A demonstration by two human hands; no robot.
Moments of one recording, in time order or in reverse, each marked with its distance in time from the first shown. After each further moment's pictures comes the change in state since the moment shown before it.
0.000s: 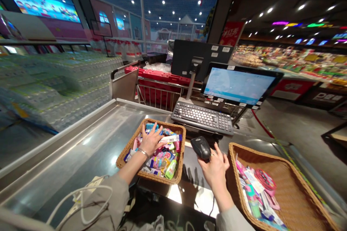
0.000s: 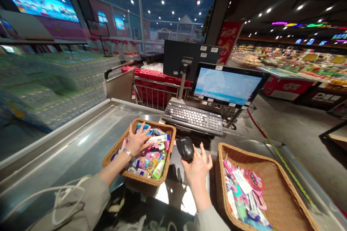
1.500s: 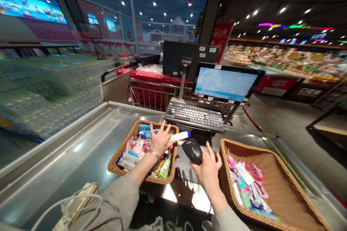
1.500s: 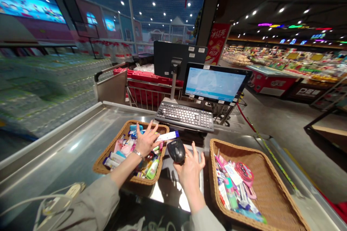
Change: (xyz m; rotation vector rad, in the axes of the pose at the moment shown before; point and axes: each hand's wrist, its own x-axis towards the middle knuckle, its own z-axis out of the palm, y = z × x) left_hand 0.040 0.072 0.013 -0.034 0.289 0.098; right_hand -0.011 -0.008 -0.025 0.009 -0.038 -0.053
